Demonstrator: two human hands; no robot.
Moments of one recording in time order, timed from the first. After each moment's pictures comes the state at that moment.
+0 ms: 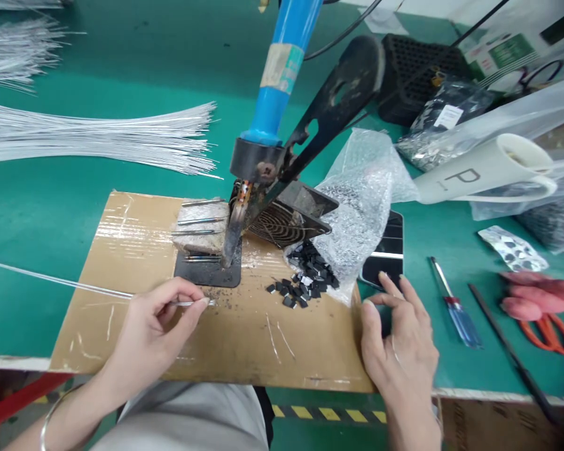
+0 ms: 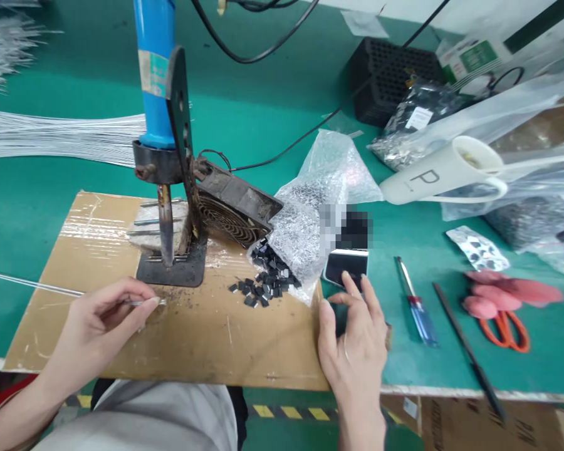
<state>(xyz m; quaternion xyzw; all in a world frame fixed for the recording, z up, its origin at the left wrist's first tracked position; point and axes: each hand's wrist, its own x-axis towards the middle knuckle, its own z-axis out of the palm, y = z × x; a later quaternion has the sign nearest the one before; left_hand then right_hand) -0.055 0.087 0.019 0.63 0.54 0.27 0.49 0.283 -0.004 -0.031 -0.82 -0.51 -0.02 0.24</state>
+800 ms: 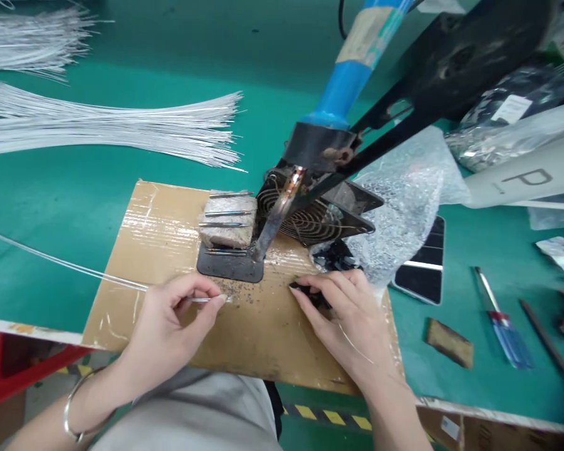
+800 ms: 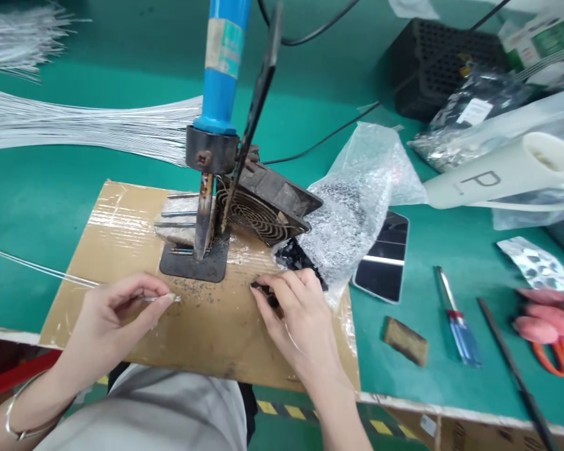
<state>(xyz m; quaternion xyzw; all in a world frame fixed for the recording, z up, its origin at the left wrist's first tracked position) -0.059 0.085 0.030 0.62 0.56 0.28 0.48 0.214 0.054 -0.007 -0.59 -0.76 0.04 0.27</state>
